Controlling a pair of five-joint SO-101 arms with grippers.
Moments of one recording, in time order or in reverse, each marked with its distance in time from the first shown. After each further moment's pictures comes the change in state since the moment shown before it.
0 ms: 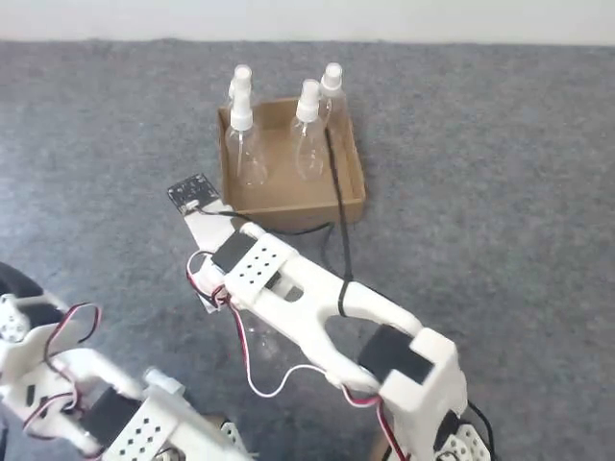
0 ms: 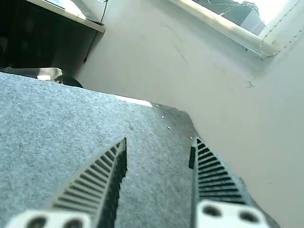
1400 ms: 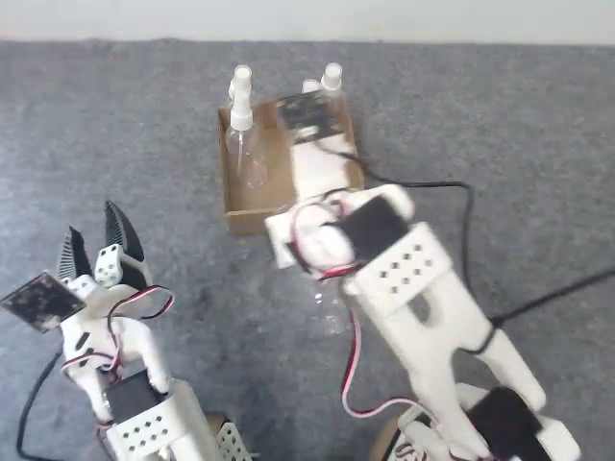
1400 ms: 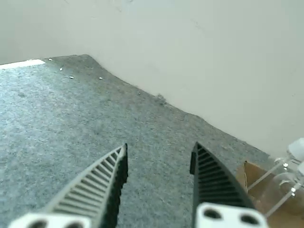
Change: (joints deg) left arm 29.0 0.0 1.9 2.8 -13.5; right arm 15.2 -36.3 0.0 24.7 0.0
